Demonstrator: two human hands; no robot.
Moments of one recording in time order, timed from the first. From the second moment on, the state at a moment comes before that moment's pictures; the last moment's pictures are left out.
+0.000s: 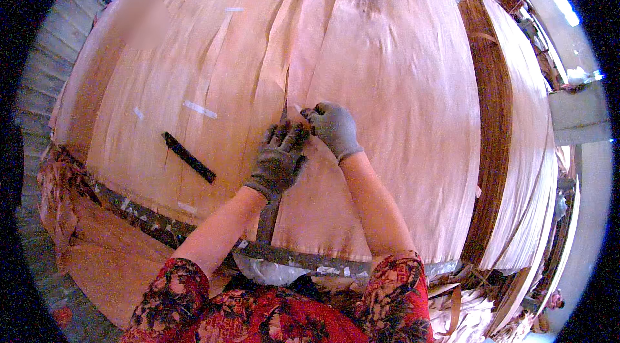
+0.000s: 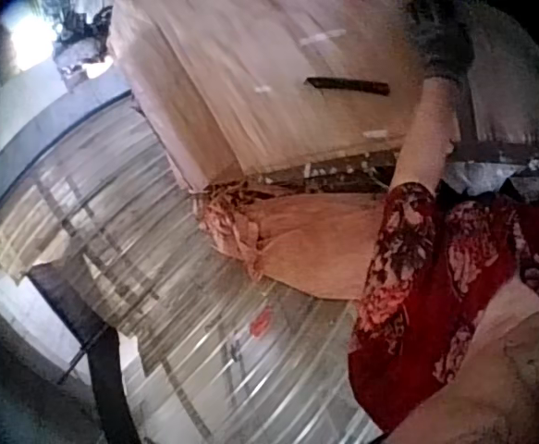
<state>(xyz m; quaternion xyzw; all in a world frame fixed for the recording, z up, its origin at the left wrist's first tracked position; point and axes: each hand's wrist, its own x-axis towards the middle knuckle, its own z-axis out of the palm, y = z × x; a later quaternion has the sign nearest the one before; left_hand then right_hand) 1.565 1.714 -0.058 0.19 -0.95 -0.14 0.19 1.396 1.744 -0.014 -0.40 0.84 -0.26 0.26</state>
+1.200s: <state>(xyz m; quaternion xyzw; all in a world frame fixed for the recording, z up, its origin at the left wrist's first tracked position) 1.519 1.715 -0.060 0.36 -0.93 -0.04 0.06 1.420 1.761 -0.022 -0.39 0.86 -0.25 0.20</state>
